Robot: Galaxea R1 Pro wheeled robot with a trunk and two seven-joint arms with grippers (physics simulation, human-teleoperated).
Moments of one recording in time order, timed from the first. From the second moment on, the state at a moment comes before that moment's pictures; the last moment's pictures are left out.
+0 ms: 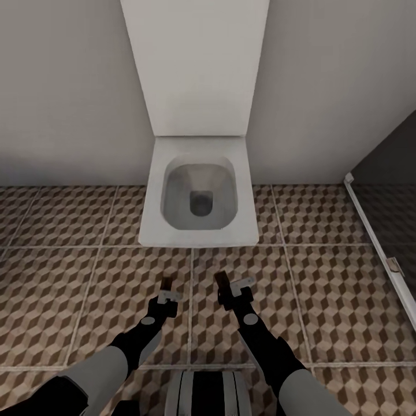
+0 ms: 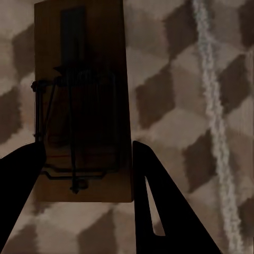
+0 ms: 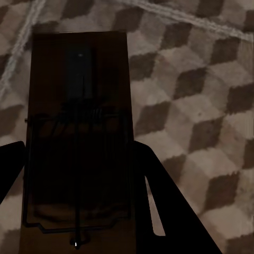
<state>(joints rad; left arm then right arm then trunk) -0.78 -0.07 -0.48 -0.26 0.31 -0.13 0.15 -0.60 0.14 0.32 -0.74 0.12 0.08 -0.17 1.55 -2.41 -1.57</state>
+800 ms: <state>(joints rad) -0.78 -0.07 -0.48 -0.26 0.30 -0.13 0.15 -0.60 0.14 0.32 -0.74 0.12 0.08 -0.17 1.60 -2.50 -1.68</state>
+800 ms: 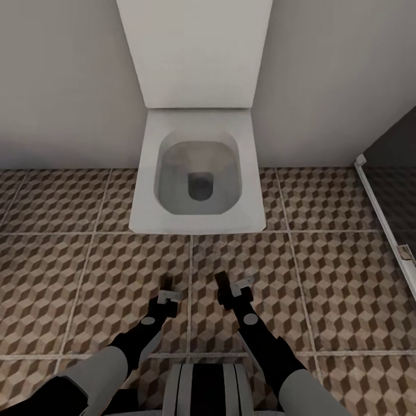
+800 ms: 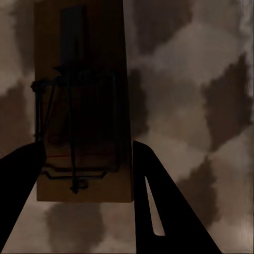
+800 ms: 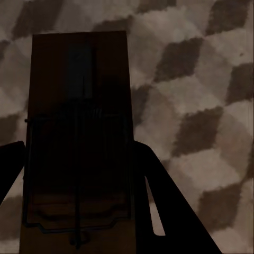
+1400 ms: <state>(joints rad) -0.78 -0.07 -0.48 -0.32 0.30 -0.18 0.15 -0.60 0.14 0.32 -0.74 0.13 0.08 -0.17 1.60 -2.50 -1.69</state>
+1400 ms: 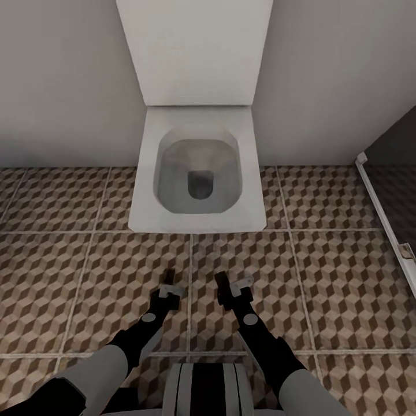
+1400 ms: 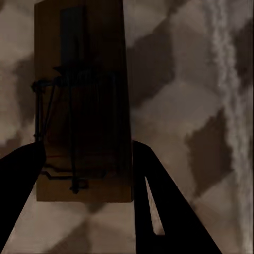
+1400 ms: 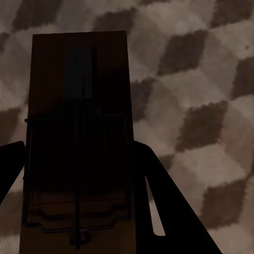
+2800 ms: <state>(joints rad) -0.77 -0.06 -0.63 -0.36 0.22 -0.22 0.46 -0.60 0.14 0.32 -0.74 0.13 0.08 -0.17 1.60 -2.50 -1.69</state>
